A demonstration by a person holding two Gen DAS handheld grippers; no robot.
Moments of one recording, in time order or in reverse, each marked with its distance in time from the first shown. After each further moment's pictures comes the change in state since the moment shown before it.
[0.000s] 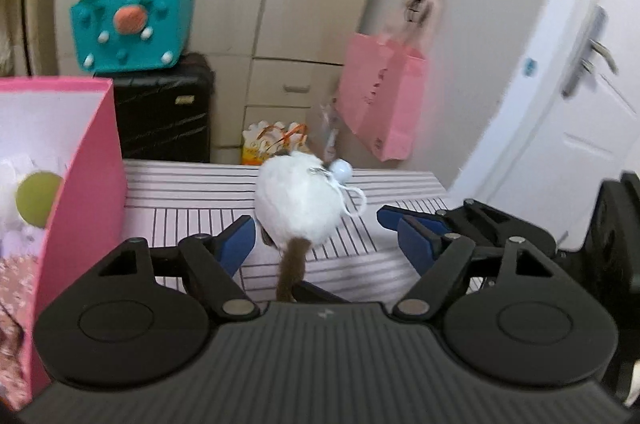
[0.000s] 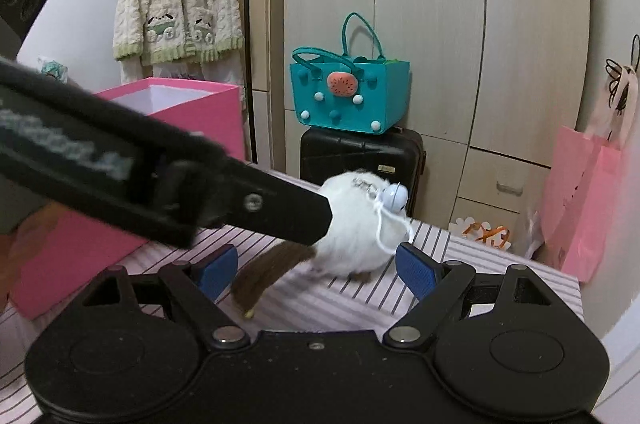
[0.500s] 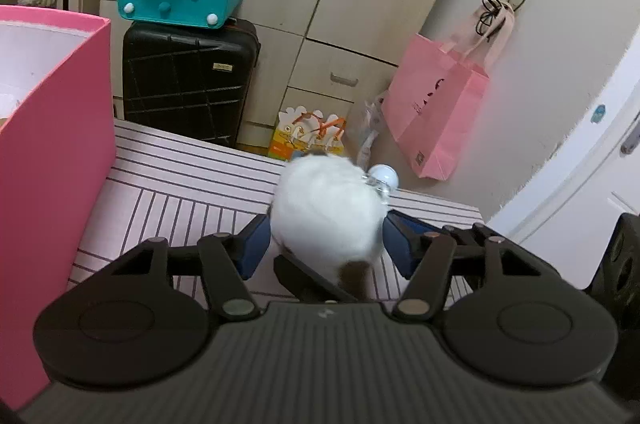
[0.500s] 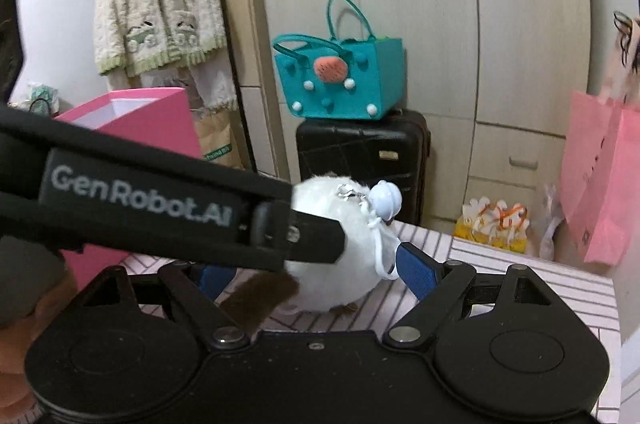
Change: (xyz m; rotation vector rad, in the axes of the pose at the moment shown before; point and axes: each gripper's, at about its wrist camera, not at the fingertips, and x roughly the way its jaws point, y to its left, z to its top) left arm 0.056 0.009 0.005 -0.192 0.013 0.101; right arm 0.051 -0.039 0.009 0.109 0.041 0.046
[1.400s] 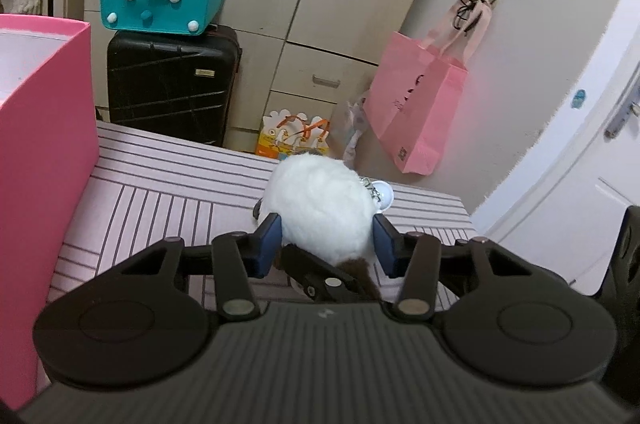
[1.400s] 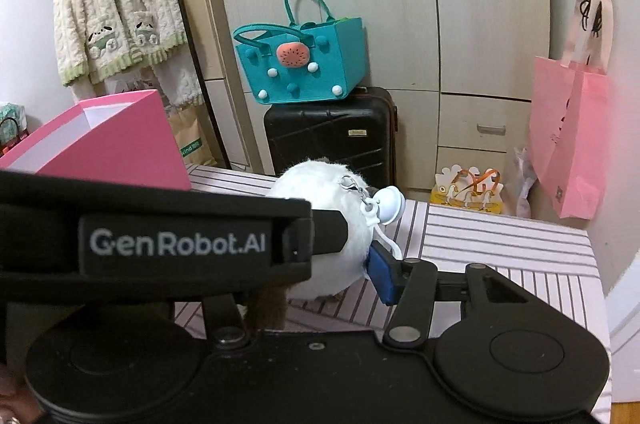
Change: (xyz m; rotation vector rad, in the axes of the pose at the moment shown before) left arm -0.011 -0.010 -0.011 0.051 -0.009 -0.047; right arm -0.017 0.010 -0.002 0.106 0.047 -0.094
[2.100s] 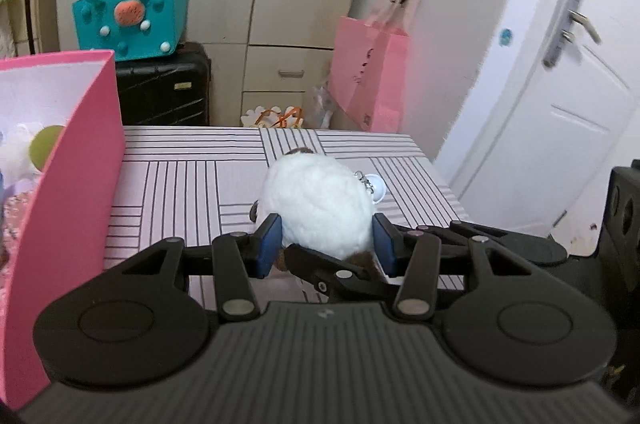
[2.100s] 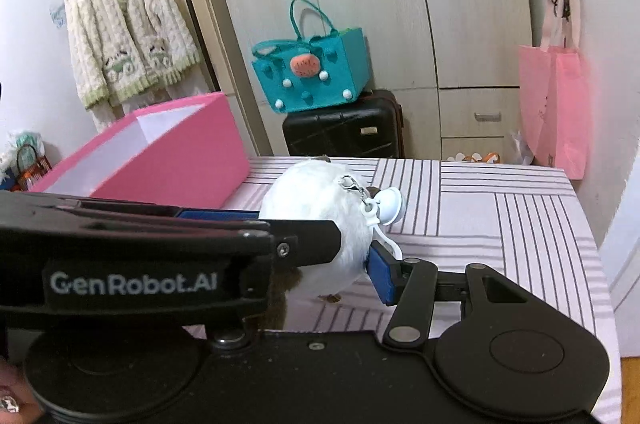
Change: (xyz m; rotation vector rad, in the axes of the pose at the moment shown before) left arm -0.093 -0.015 -0.041 0.211 0.022 -0.053; right arm -0.078 0.041 -0.043 0.094 -0.049 0.022
